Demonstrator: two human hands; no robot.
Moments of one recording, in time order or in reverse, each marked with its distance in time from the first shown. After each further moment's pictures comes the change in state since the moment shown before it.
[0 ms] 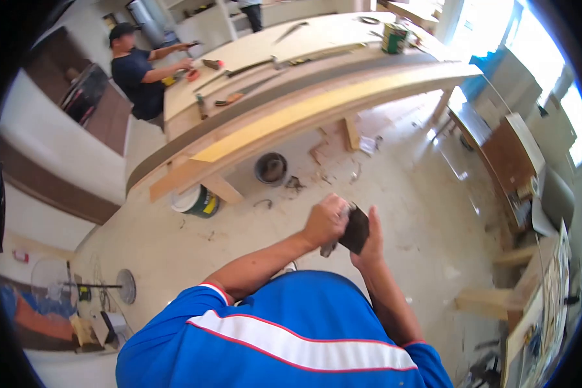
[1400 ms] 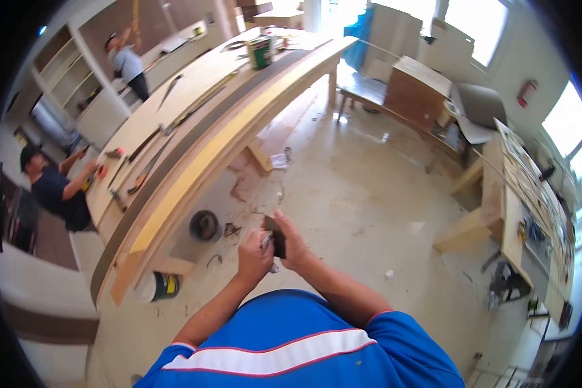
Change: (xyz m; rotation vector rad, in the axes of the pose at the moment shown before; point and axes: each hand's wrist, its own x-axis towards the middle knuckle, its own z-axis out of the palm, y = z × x) left_hand 0.024 0.029 0.017 -0.041 -0.023 0.094; right_hand 0.028 -0.023 -0.021 0.066 0.119 -0.119
